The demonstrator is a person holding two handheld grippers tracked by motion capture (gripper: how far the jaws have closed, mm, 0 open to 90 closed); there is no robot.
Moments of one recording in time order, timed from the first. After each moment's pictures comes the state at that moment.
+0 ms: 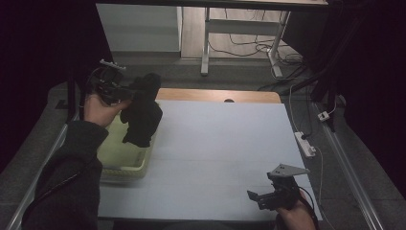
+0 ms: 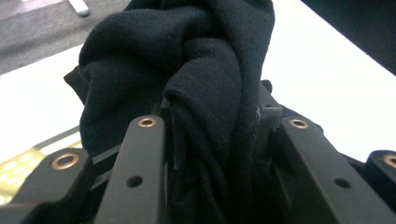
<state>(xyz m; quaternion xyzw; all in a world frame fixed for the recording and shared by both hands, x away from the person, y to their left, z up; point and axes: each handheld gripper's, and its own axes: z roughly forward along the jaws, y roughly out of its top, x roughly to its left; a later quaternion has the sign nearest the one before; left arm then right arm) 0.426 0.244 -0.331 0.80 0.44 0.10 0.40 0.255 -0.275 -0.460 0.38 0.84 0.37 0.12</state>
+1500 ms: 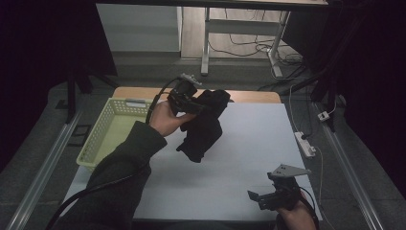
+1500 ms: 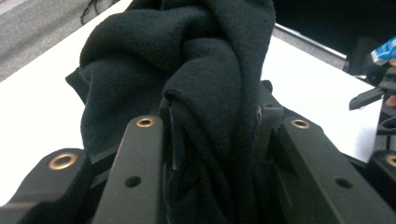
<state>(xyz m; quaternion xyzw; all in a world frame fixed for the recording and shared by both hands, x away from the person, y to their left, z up) 0.430 0.059 -0.345 0.87 0.28 0.06 0.40 0.254 -0.276 -0.459 0.38 0.84 0.38 0.12</state>
